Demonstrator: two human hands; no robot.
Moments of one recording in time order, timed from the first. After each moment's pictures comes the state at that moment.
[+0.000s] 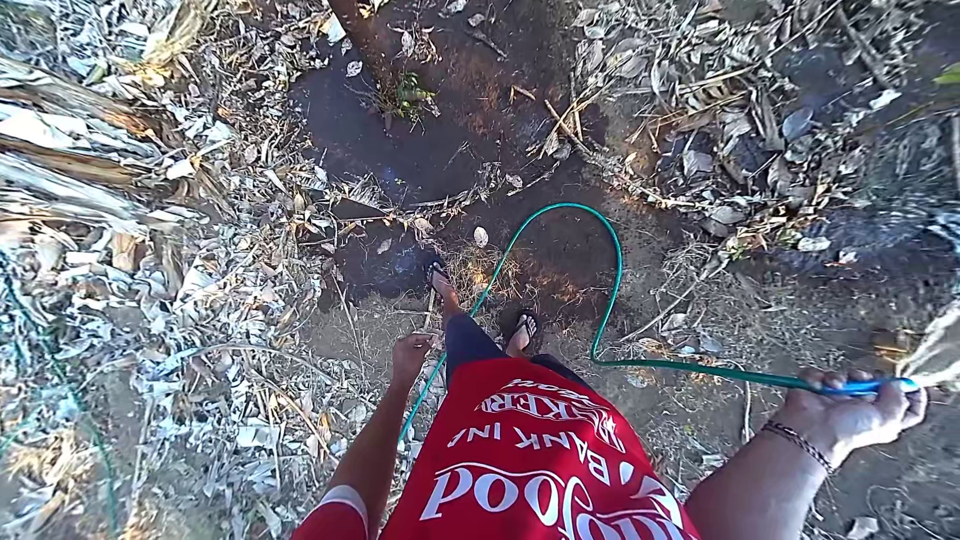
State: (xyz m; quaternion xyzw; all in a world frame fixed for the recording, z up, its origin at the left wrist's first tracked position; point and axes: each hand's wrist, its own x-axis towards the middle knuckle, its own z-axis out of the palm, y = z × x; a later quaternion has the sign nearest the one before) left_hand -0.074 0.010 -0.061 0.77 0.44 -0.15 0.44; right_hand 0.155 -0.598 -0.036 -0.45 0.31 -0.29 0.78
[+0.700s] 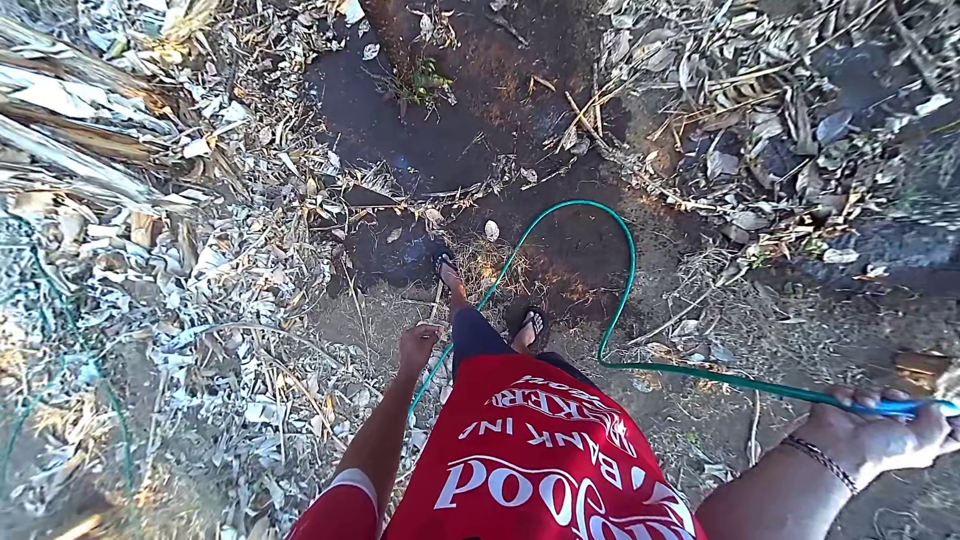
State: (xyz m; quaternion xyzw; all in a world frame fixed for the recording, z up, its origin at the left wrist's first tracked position) left_hand -0.072 0.012 -0.054 0.76 0.45 -0.16 0.44; right_hand 0.160 -0.596 -0.033 -0.44 0.31 -0.27 0.80
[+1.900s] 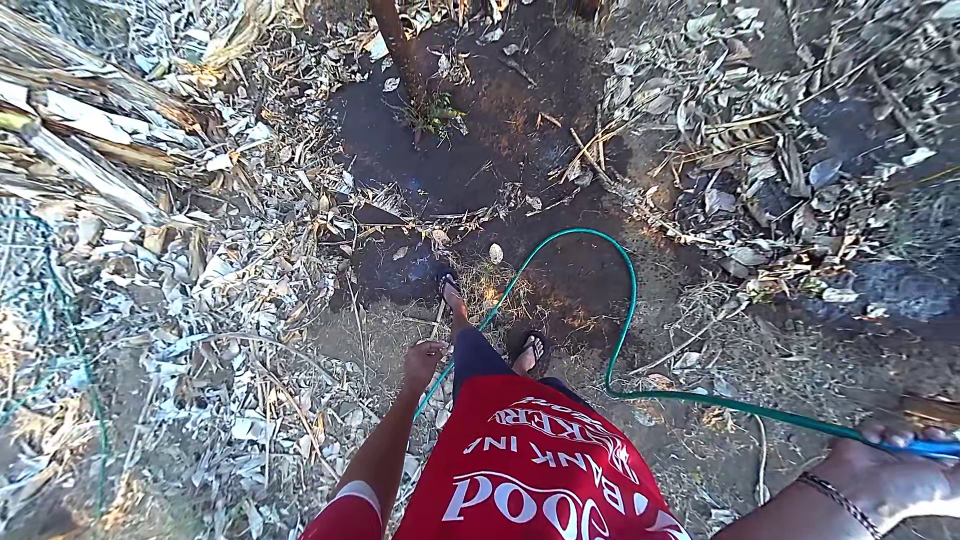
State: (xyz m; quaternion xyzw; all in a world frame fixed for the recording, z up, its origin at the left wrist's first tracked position) left_hand -0.071 0.012 -0.064 0.77 0.45 -0.16 0.43; right_hand 0.175 -0.596 -0.012 -0.47 0.24 -0.28 0.80
